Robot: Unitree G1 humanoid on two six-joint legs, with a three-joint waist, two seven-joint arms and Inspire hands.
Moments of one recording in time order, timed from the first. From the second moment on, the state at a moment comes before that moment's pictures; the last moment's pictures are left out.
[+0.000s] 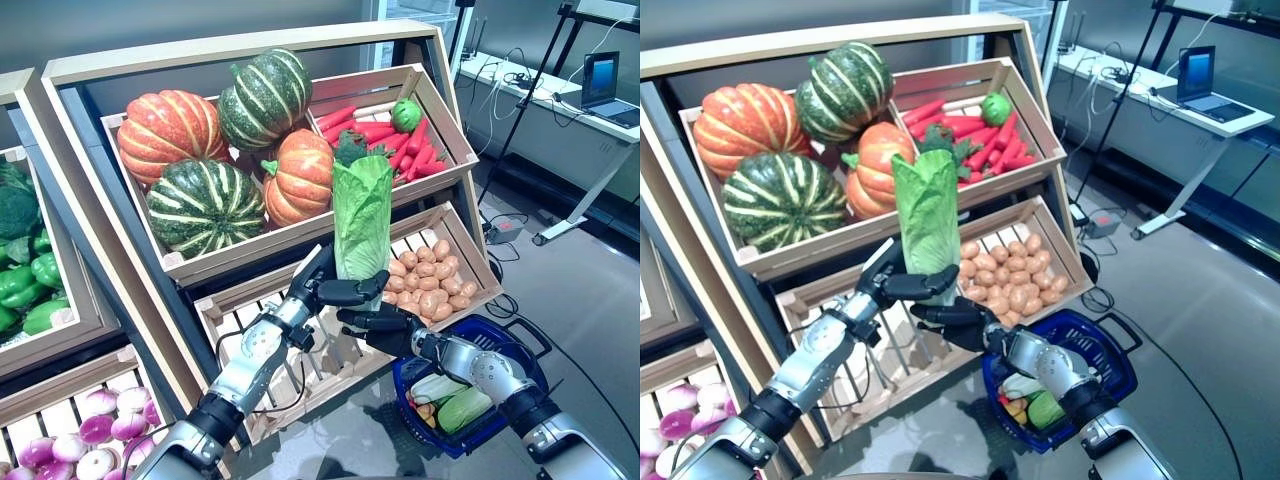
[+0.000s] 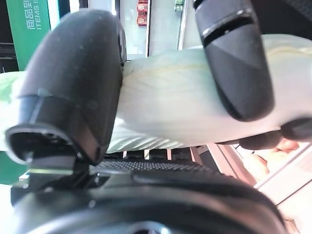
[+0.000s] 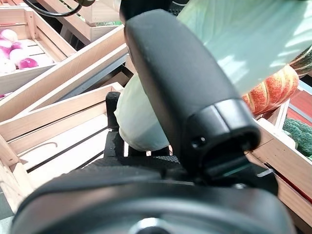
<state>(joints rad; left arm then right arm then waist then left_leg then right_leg) -0.29 0.40 -0.48 0.28 -0.55 -0.26 -0.16 -0.35 -0.43 0.46 0.39 1.26 0.45 0.21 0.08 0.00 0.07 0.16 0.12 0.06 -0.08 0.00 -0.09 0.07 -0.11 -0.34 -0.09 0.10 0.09</state>
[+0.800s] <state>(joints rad) -0.19 0.39 -0.46 0.29 -0.53 -0.23 -0.13 -0.32 -0.42 0.42 0.40 1.18 0.45 0.22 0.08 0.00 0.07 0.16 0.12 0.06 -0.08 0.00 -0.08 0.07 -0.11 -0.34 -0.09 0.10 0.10</state>
